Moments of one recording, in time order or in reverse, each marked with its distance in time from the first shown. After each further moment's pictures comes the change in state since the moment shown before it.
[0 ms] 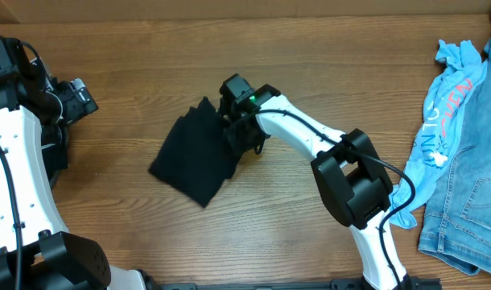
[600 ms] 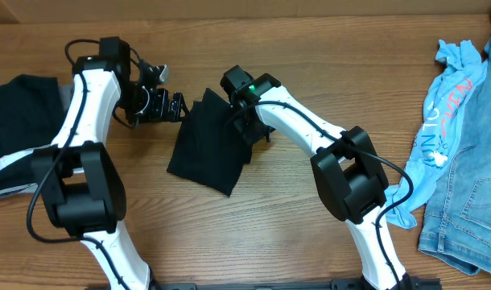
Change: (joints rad) left arm -0.295 0.394 0.000 0.065 0.385 0.403; right arm -0.013 0.043 0.131 -0.151 0.302 -0.051
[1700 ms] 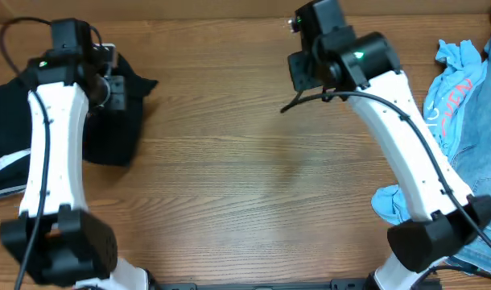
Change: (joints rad) left arm 0.060 -0.291 0.032 -0.020 -0.510 -0.091; right arm -0.198 -0.484 0.105 -0.122 0.028 0.053
